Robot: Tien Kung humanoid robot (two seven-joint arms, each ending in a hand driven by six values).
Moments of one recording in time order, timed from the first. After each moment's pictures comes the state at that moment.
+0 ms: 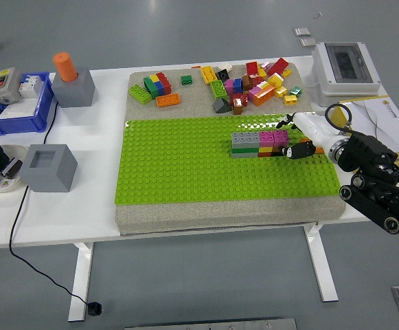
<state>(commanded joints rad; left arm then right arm) -0.04 0.09 -1.79 -0.18 1.78 -0.02 0.24 0.72 -0.33 0.59 0.93 -1.71 -0.13 -0.09</state>
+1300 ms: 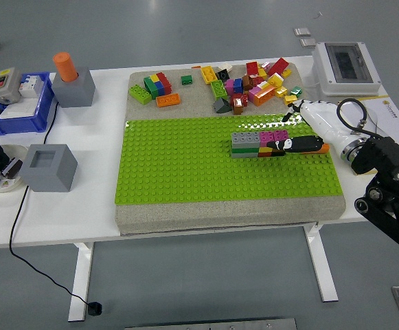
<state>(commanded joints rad) -0.03 0.09 -1.79 -0.18 1.78 -0.02 0.23 0.58 -0.40 0.76 1.17 -1.95 -0.16 -0.11</state>
